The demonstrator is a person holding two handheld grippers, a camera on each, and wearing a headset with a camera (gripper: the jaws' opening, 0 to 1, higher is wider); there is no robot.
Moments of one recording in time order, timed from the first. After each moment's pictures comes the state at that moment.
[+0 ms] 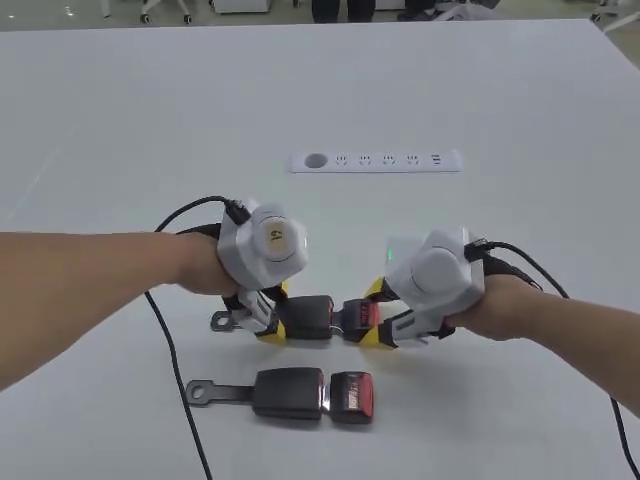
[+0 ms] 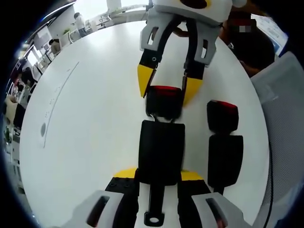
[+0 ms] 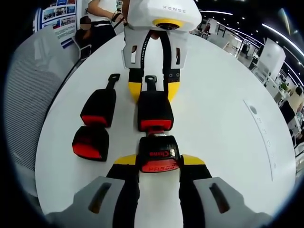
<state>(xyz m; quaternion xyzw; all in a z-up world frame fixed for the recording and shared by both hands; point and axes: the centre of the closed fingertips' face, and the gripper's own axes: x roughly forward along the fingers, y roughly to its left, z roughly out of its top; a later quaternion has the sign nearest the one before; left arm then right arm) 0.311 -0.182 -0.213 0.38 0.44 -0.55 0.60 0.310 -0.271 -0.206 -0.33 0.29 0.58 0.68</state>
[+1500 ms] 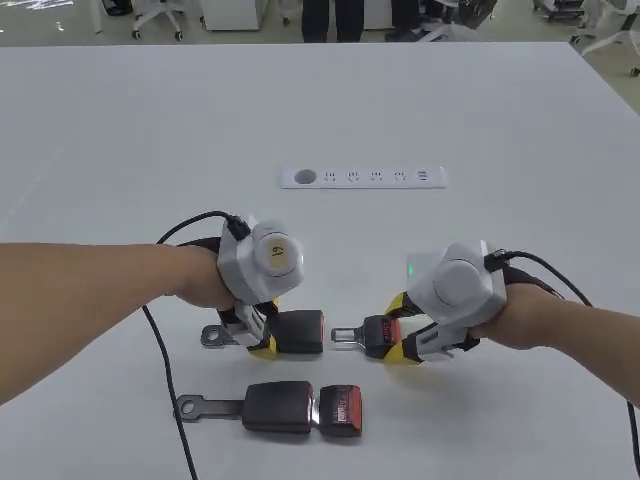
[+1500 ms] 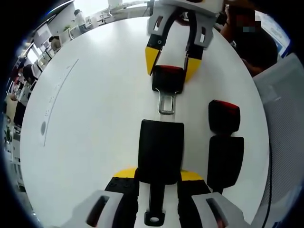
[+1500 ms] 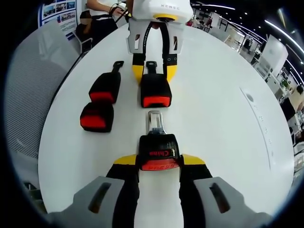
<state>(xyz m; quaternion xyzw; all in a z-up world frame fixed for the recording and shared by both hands) 0.308 -0.183 -0.214 0.39 0.45 -0.54 0.59 0.305 -0.315 -0.206 -0.35 0.32 0.58 0.67</state>
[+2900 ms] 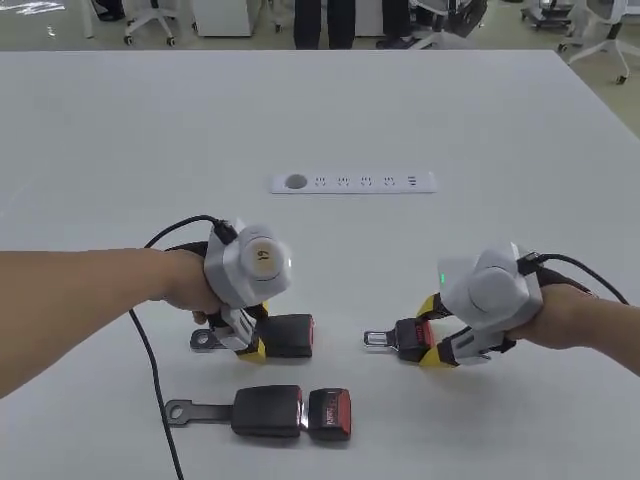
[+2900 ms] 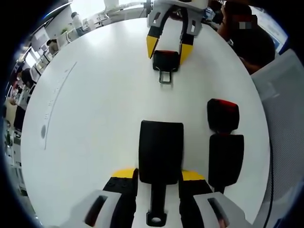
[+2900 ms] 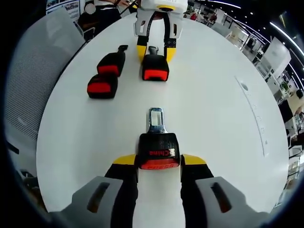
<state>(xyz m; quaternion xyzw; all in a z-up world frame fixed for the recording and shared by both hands) 0.310 -0.184 -0.210 0.40 0.44 -0.54 0.59 0.309 -0.368 -0.208 -0.39 0.33 0.57 0.65</state>
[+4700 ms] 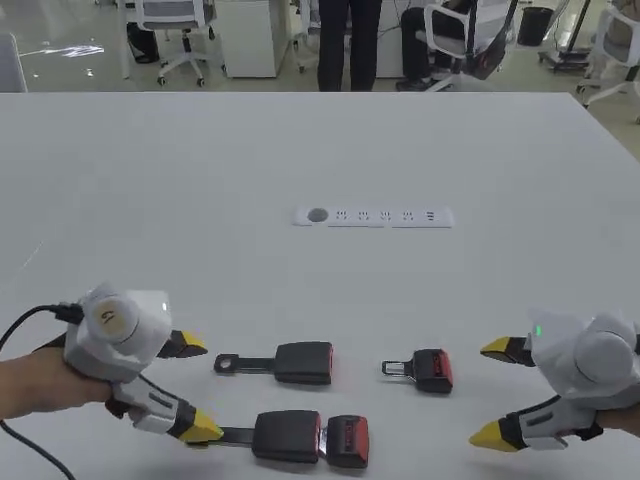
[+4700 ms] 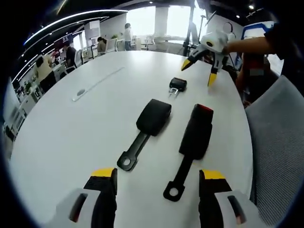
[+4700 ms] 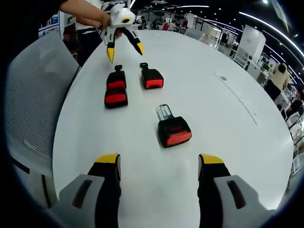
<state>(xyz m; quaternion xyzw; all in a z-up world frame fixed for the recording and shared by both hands) 0.248 -0.099 -0.175 0.20 0.38 -0.48 0.76 0.263 -0.404 -0.182 -0.29 0.32 0.52 0.74</state>
